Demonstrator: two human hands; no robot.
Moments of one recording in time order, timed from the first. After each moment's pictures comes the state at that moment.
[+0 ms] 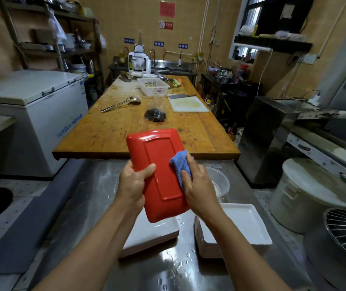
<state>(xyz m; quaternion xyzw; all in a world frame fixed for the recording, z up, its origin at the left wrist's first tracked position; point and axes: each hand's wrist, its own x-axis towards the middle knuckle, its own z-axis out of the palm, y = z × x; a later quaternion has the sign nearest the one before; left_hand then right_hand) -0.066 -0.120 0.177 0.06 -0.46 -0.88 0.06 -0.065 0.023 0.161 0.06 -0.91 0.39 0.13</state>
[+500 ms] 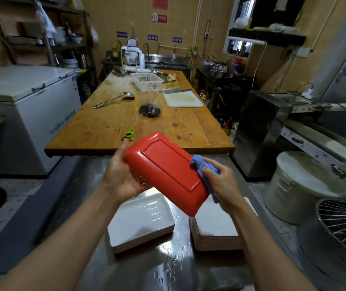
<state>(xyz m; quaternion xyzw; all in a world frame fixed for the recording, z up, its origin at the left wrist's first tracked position) -0.077 -0.144 0.184 0.09 -0.40 -0.89 -0.19 -0.060 0.081 0.164 -0.06 -0.74 0.66 0.08</state>
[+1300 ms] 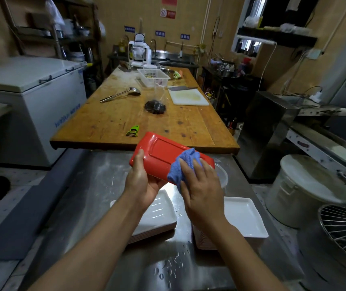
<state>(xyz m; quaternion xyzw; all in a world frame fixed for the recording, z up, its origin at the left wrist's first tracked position) -0.072 -0.108 0.161 0.10 -0.35 -0.93 -0.05 -0.028 0.032 0.150 0.13 -0.94 0.17 0.25</state>
